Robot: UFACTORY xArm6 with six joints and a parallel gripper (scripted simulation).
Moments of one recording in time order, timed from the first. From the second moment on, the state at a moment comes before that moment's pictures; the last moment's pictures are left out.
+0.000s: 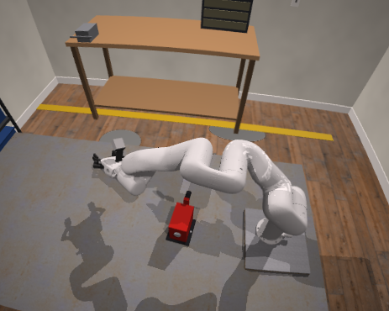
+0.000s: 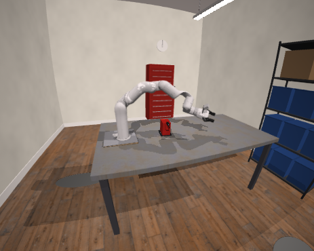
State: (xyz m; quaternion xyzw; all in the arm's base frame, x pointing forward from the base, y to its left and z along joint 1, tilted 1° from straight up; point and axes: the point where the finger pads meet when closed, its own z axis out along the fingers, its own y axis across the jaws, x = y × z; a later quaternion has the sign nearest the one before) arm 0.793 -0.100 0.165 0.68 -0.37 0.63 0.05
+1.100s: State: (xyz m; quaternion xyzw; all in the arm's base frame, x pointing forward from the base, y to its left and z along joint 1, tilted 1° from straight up) arm 0.723 -0.150 0.206 0.45 -0.69 0.56 -0.07
